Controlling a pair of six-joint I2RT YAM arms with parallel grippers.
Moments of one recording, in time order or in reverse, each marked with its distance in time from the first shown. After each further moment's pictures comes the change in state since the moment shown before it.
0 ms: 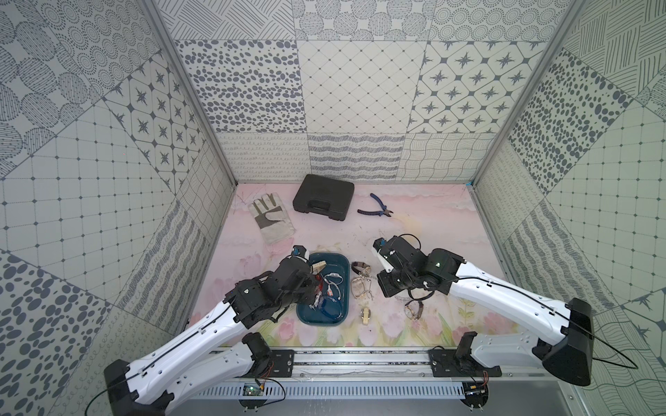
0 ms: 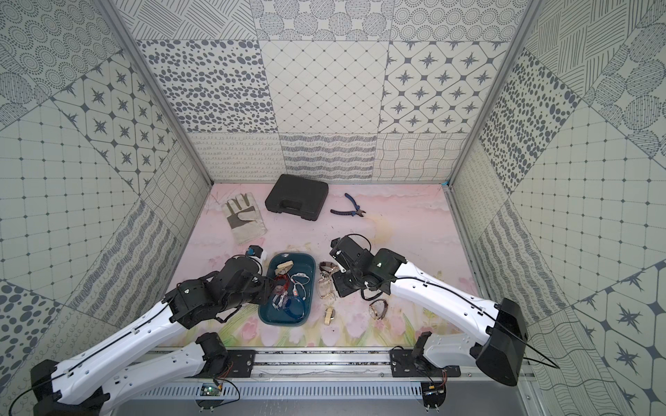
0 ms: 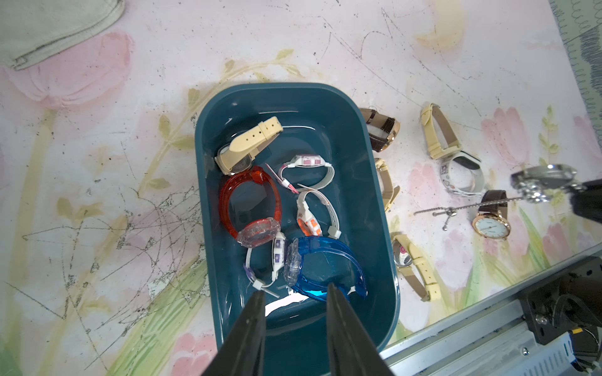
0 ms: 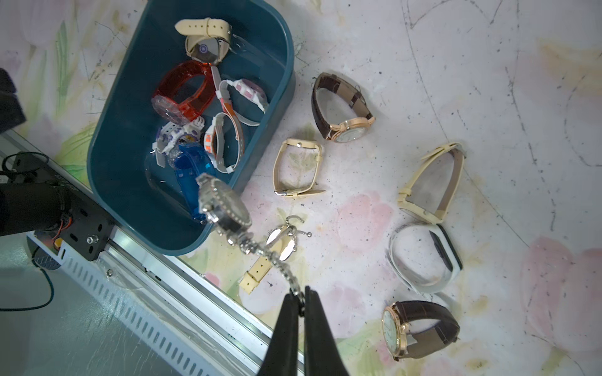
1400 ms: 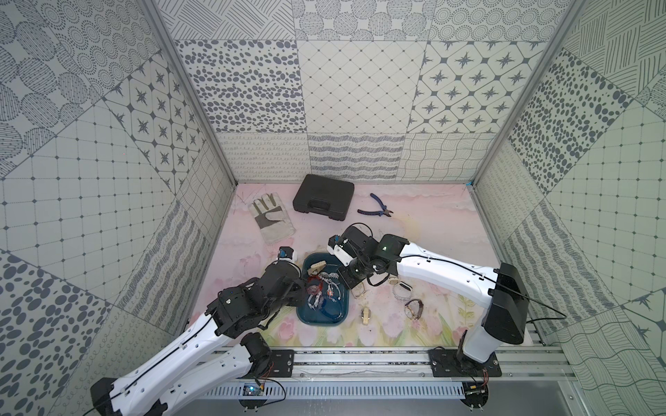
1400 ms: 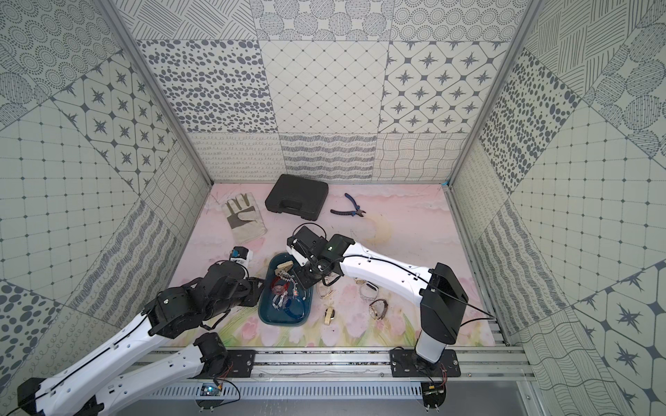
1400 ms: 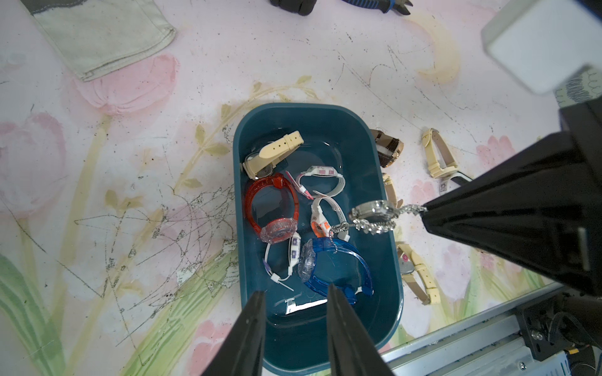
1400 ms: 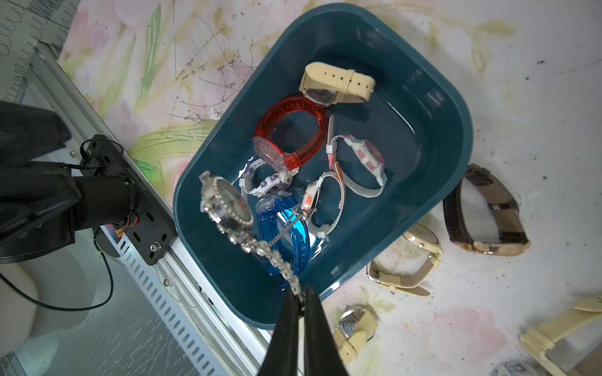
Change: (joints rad) left arm 0.000 -0.119 0.014 -0.083 -0.068 -0.034; right arm 0.061 0.417 0.310 0.093 -0.177 -0.098
